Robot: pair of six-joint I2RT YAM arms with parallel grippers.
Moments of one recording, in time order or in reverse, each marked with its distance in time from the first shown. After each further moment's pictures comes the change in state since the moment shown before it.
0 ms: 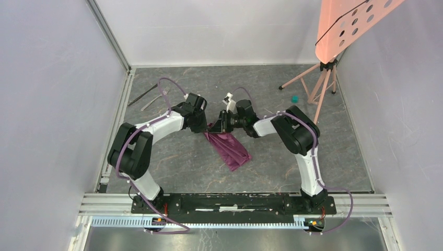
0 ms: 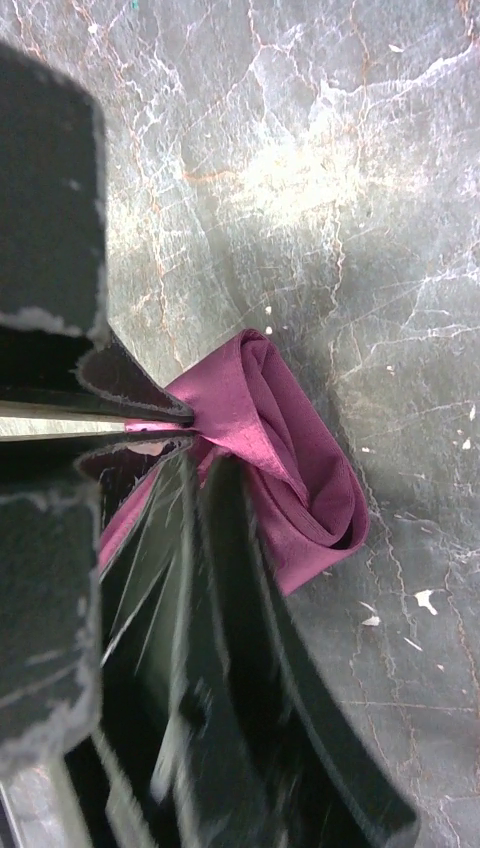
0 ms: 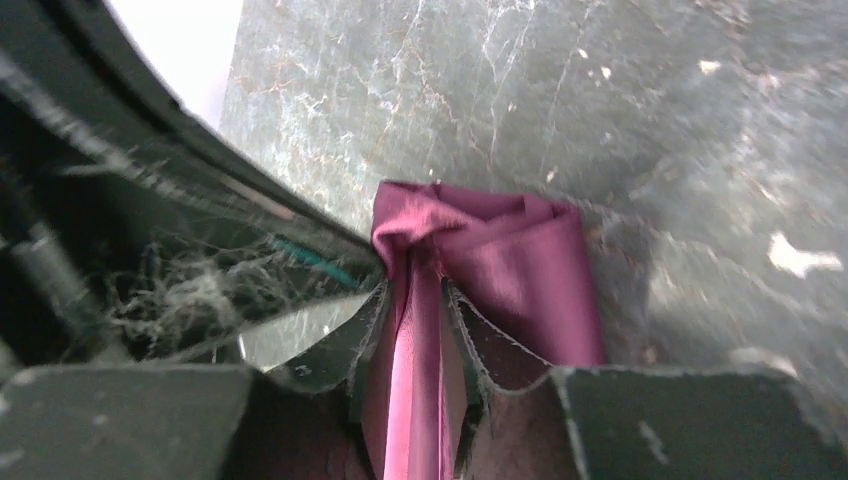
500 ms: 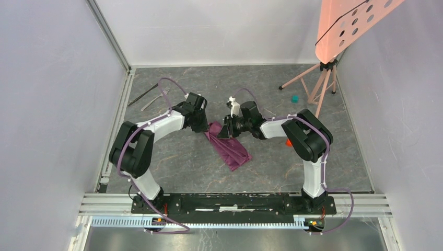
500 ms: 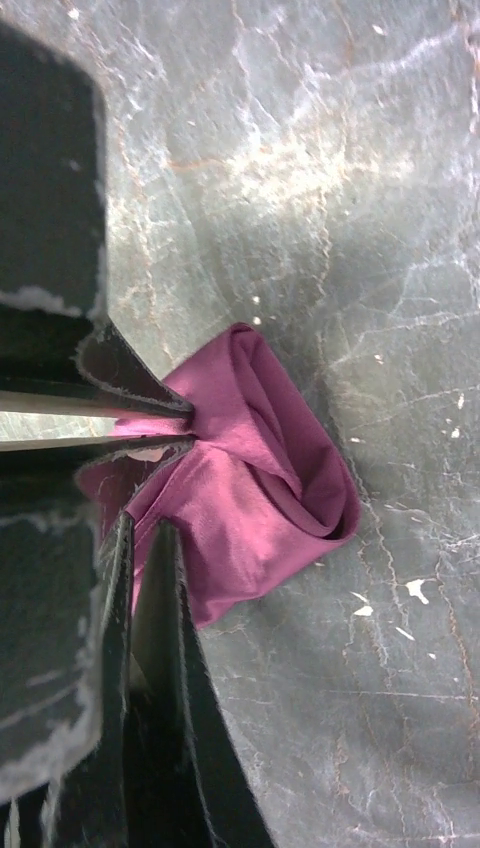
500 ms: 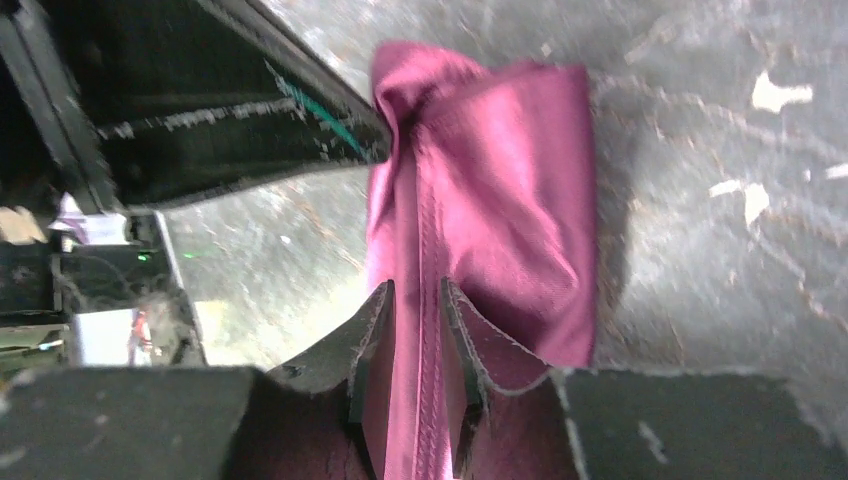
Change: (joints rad) left arm 0.005 -0.007 -0.009 0.019 0.024 0.000; right arm -0.029 -0.195 -0.129 -0.187 -0.013 -0.225
